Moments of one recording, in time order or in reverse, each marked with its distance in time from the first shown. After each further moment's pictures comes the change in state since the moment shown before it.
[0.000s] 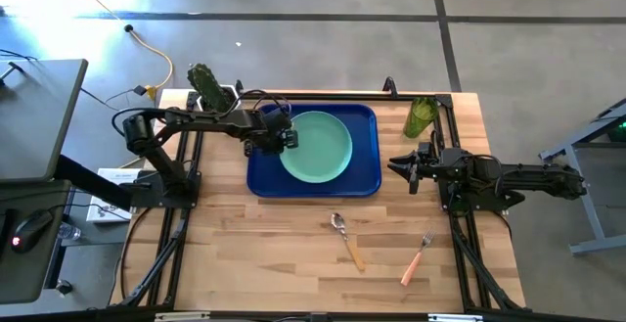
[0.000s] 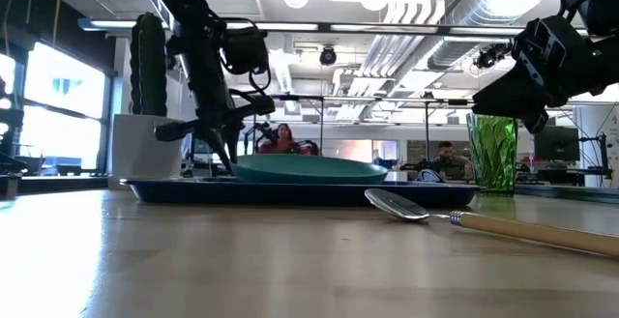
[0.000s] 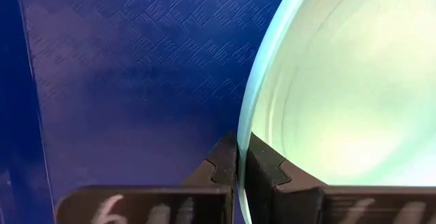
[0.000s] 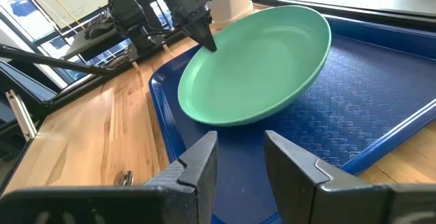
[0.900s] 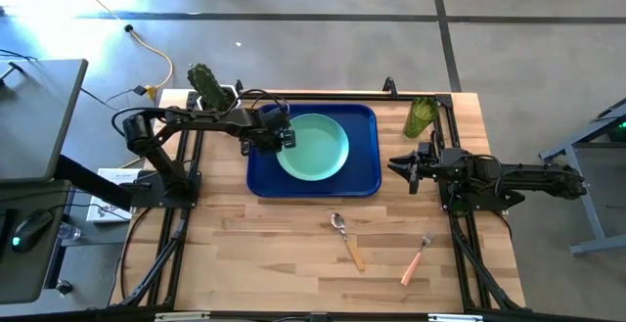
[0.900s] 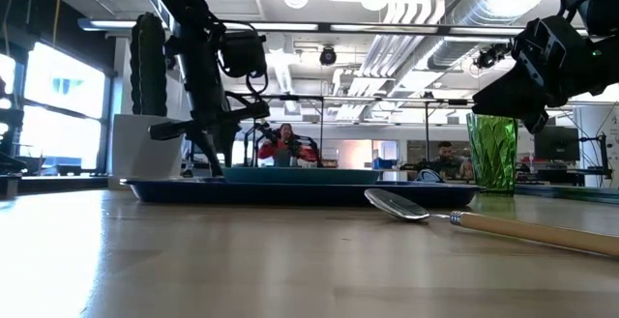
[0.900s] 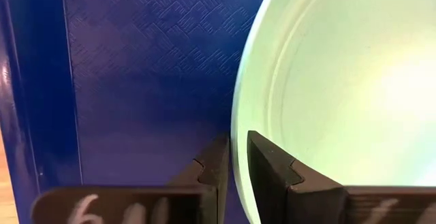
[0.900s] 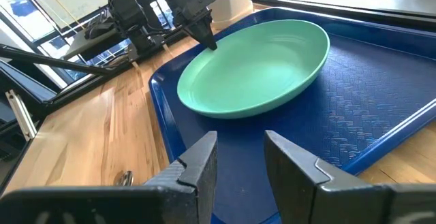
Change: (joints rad) left arm 0.019 0.000 0.000 -0.045 -0.022 0.014; right arm 0.000 0.000 0.000 0.000 0.000 0.000
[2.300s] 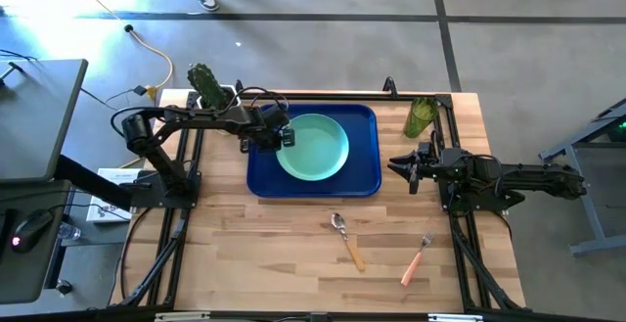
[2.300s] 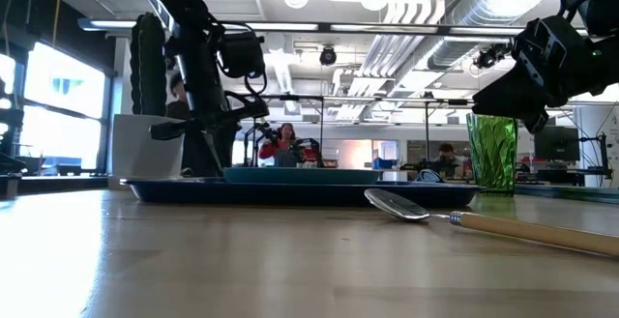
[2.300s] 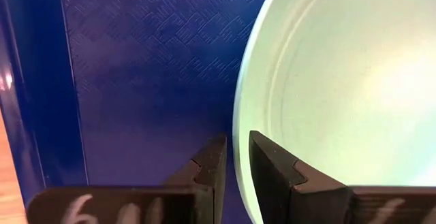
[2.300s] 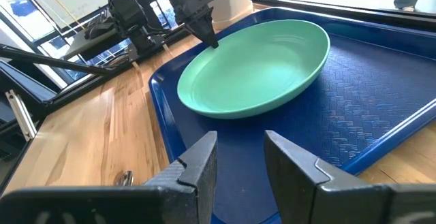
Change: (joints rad) left arm 0.026 -0.007 0.000 0.000 0.021 0.060; right arm 0.000 0.000 0.000 0.000 0.000 0.000
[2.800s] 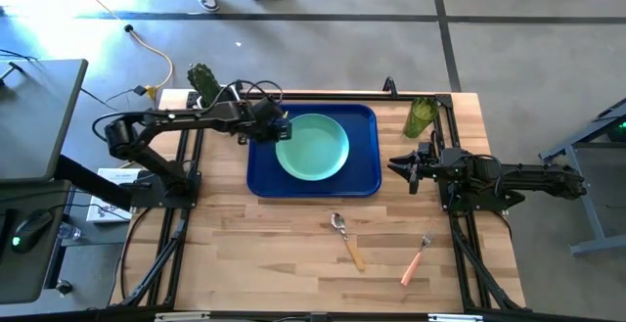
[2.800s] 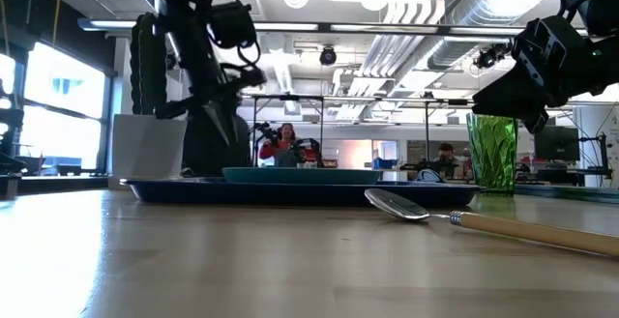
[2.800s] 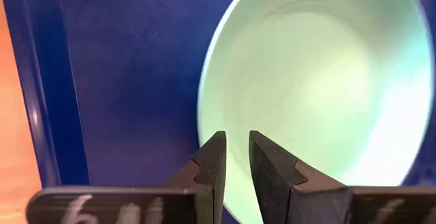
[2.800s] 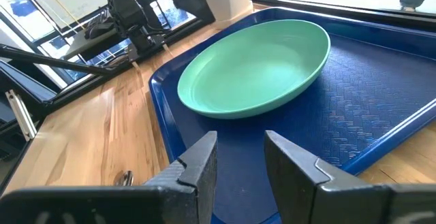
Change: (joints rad) left arm 0.007 -0.151 0.000 0.005 -0.046 0.096; right arm 0.000 0.000 0.000 0.000 0.000 0.000
